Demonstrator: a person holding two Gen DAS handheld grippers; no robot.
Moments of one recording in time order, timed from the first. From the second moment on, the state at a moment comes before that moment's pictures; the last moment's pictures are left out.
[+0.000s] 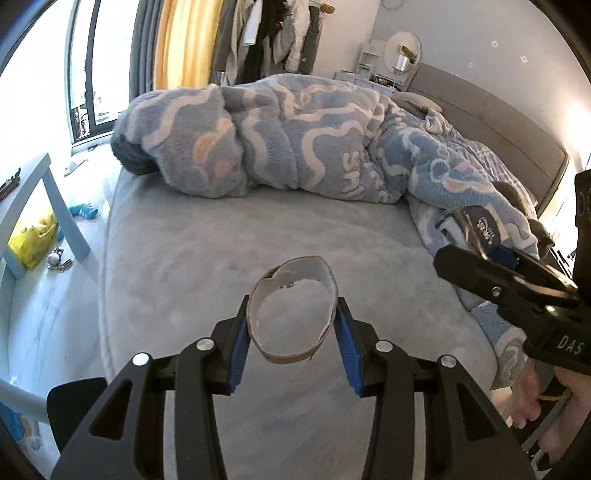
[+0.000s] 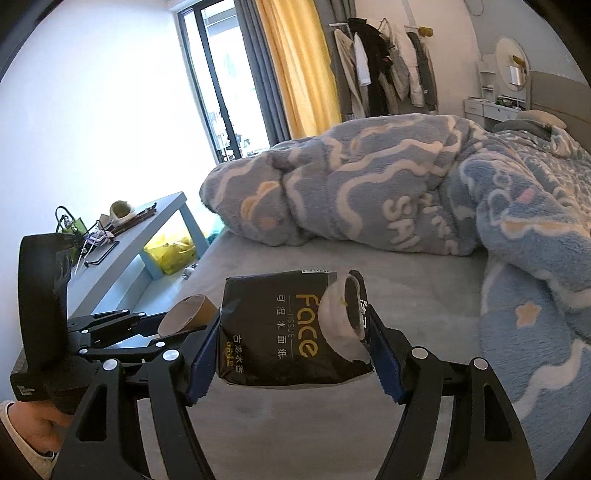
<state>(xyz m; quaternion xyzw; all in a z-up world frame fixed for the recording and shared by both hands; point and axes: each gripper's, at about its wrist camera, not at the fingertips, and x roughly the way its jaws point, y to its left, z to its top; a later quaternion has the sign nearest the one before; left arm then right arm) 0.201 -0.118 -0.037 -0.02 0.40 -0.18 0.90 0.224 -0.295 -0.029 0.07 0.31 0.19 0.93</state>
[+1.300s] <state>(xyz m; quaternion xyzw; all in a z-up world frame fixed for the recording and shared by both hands) 0.160 0.100 -0.083 -0.06 0.47 -0.08 0.88 0.214 -0.082 -0.036 0.02 0.34 0.29 0.89</state>
